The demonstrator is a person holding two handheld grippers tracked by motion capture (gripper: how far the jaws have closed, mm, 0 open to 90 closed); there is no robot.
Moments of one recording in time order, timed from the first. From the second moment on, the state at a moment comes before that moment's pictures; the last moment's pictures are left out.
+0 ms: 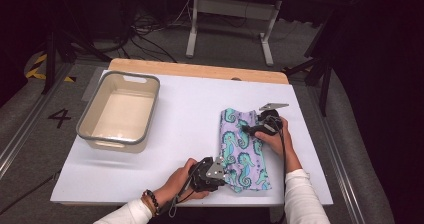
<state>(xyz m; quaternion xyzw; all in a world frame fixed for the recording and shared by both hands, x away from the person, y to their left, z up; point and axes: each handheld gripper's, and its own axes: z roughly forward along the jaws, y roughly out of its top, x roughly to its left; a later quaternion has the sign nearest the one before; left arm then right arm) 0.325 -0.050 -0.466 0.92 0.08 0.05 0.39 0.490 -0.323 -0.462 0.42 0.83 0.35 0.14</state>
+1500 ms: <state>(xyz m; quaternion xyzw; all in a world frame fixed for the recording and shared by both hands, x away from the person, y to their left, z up) 0.324 -0.039 -0.458 0.91 0.07 0.07 0.41 0.447 -0.305 -0.441 0.38 0.83 0.39 0.11</state>
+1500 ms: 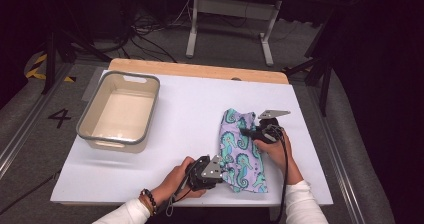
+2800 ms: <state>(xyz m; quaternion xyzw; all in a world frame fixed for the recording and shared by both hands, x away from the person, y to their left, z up) 0.348 0.041 -0.409 0.90 0.08 0.15 0.41 0.466 -0.238 -0.378 0.35 0.80 0.45 0.18</state>
